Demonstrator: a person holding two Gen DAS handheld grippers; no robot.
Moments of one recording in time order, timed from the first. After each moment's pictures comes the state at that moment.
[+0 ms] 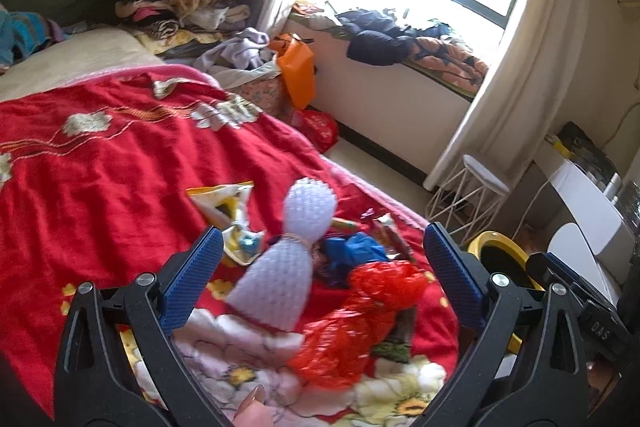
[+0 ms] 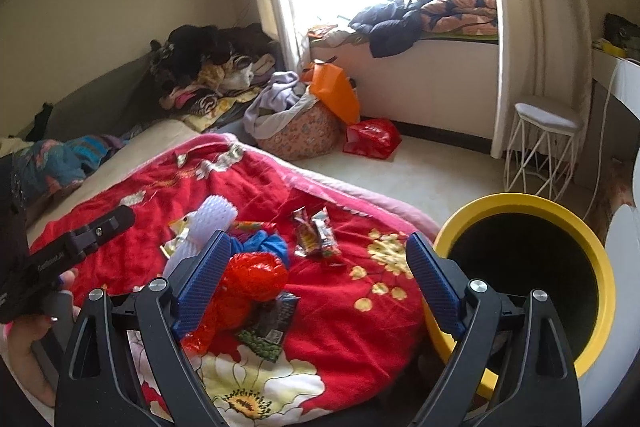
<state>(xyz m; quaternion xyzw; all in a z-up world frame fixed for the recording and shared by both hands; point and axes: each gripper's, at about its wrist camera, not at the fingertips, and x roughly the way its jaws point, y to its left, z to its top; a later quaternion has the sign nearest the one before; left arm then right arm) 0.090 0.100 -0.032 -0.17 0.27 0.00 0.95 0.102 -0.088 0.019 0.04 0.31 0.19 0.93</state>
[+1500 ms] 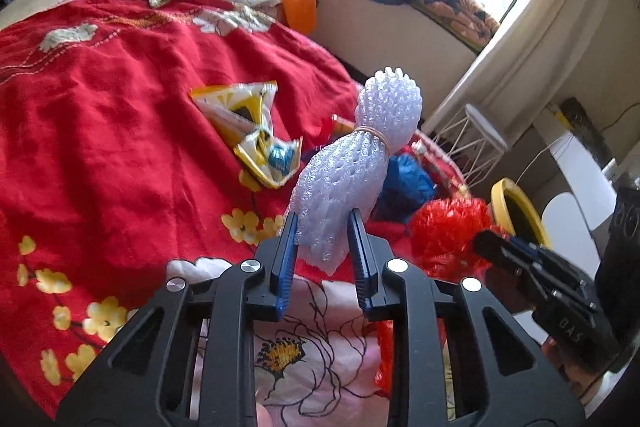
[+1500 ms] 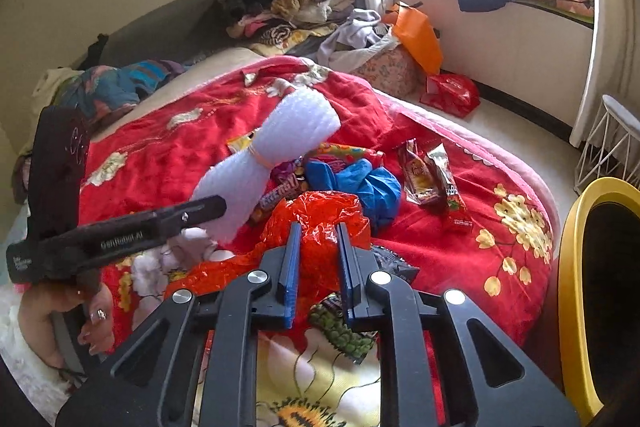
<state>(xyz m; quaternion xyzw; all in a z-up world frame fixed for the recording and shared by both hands) 0.102 0.127 -0.094 -0.21 0.37 -0.04 0.90 0.112 -0.016 -0.035 -0.01 0.37 0.32 0.87</state>
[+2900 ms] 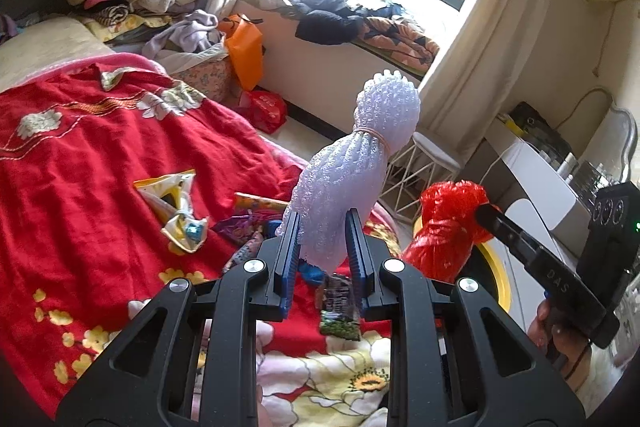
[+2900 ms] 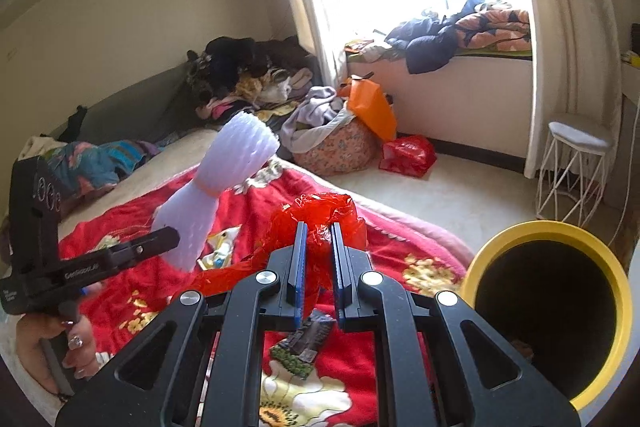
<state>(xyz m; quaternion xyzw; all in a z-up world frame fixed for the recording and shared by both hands) 0.088 0.077 -0.015 -0.17 0.29 -0.11 0.93 0.096 -0.100 0.043 0.05 0.26 0.24 0.93</state>
